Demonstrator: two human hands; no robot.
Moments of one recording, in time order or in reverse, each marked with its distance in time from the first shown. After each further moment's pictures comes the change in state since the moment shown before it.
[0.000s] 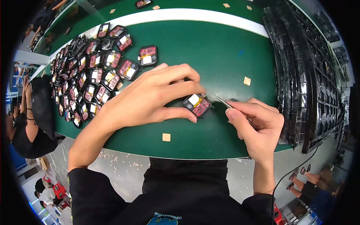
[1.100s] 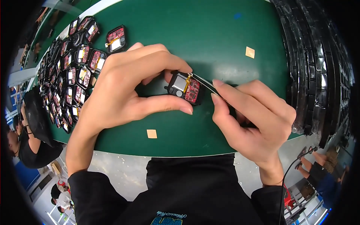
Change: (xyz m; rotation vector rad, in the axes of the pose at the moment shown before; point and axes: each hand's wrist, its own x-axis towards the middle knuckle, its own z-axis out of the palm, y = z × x) left_hand 0.008 0.001 0.008 -0.016 0.057 -0.070; right_hand -0.003 0.012 0.012 -0.465 0.077 -0.387
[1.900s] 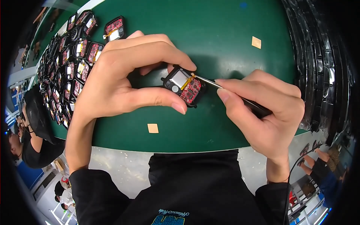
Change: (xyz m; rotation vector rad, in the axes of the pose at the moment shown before) left_hand 0.001 -0.011 -0.008 -0.112 -0.092 0.032; right_hand 0.004 0.002 -0.011 0.229 -0.142 0.139
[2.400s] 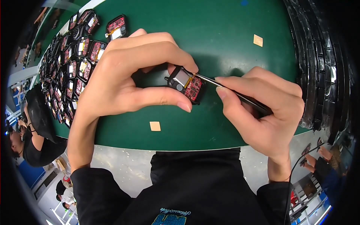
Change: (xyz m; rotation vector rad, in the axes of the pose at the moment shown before) left_hand 0.000 0.000 -0.002 0.078 -0.037 0.070; right_hand 0.001 -0.003 0.006 -0.048 0.004 -0.005
